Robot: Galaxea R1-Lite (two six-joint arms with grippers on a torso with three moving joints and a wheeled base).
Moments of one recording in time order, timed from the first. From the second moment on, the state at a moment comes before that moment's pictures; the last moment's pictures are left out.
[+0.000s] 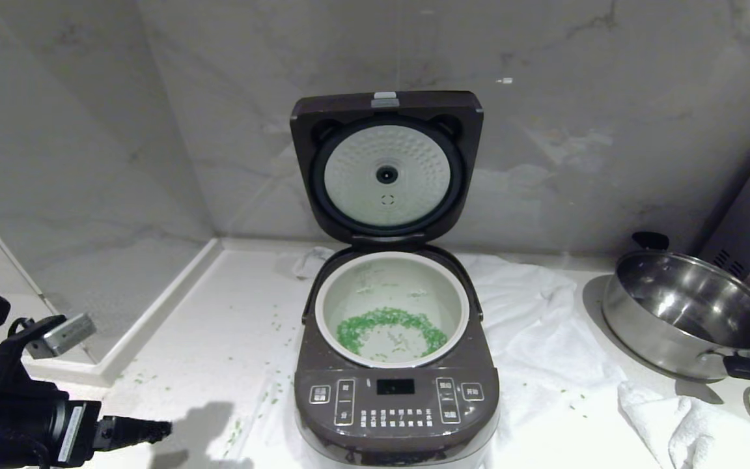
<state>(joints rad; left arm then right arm) 0.14 1.31 -0.65 0.38 -0.43 0.15 0.01 0.00 -0.05 0.06 0.08 -0.07</state>
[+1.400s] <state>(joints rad) 0.05 0.36 -0.46 0.04 -0.19 0.10 0.01 0.00 -0.05 0.06 0.08 -0.03</state>
